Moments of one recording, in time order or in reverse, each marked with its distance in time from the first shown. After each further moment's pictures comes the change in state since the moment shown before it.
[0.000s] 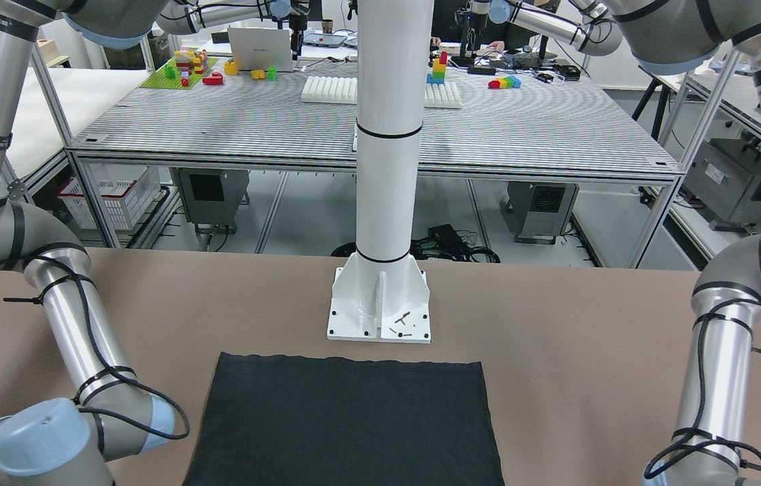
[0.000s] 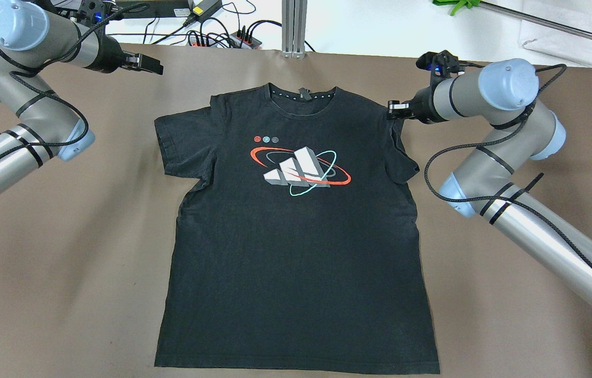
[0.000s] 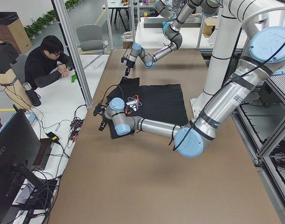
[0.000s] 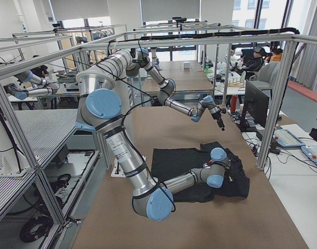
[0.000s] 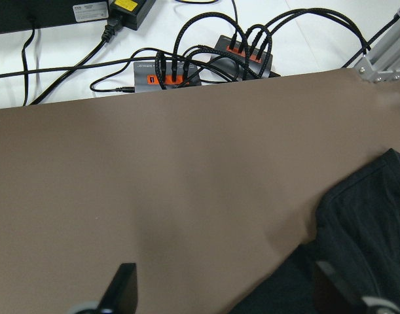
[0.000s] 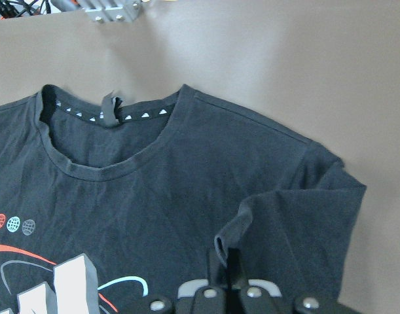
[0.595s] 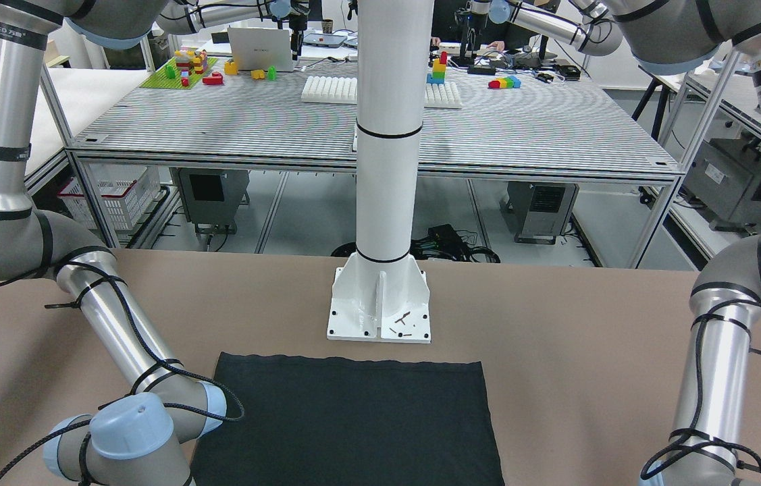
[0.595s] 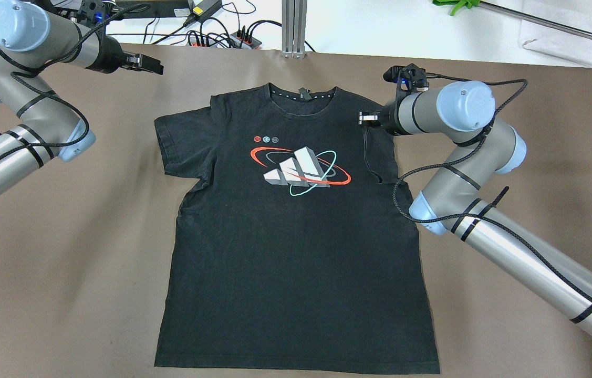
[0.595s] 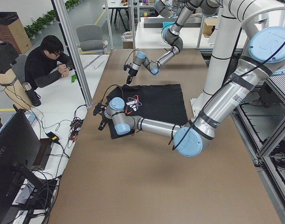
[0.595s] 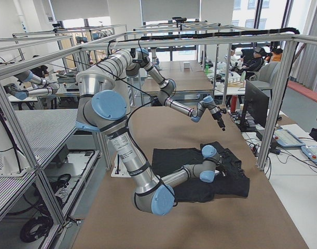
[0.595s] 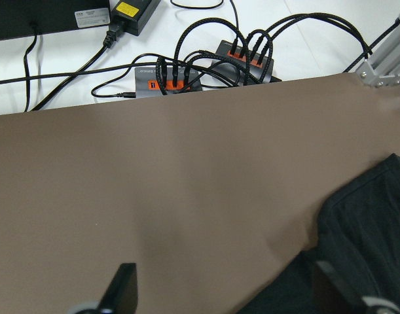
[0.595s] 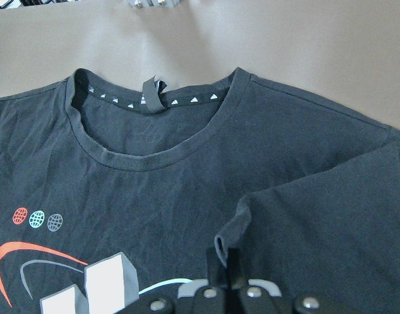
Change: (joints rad) left arm 0.004 -0.008 0.006 -0.001 0.021 0.000; right arm -0.110 0.041 -0.007 0.000 -0.162 0.019
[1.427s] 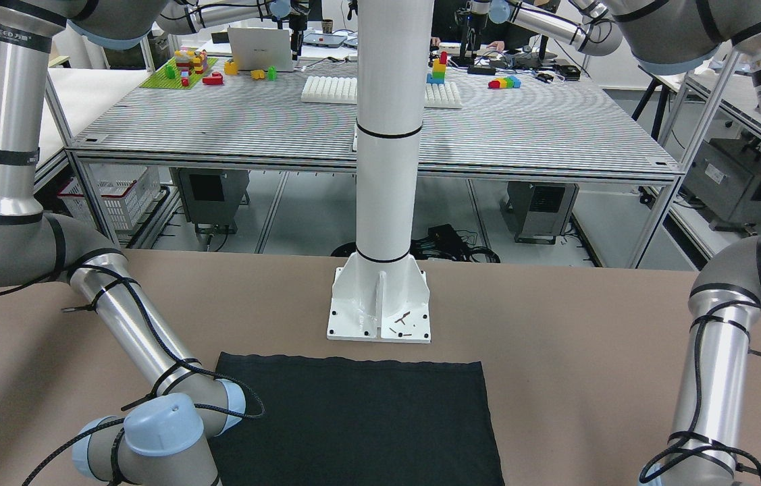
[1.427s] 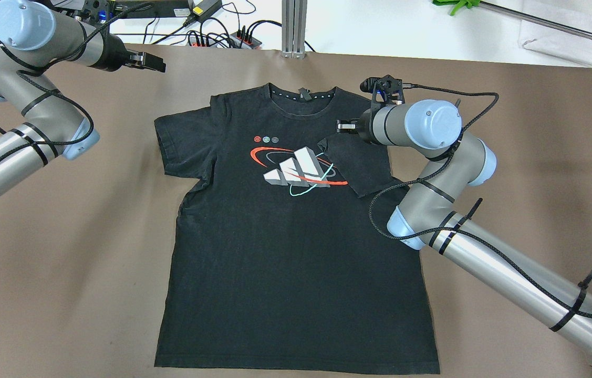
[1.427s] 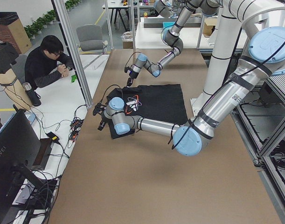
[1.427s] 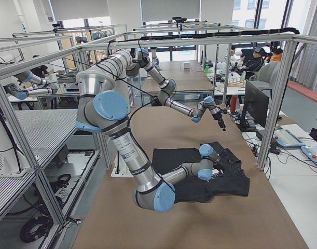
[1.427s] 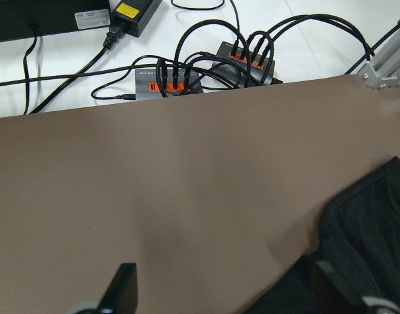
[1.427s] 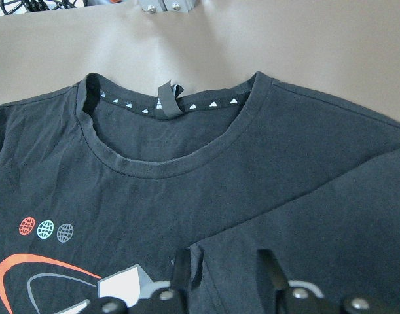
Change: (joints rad) left arm 0.001 -0.012 0.019 0.000 0.006 0.001; right arm -0.038 0.031 -0.025 0.005 -0.076 0.011
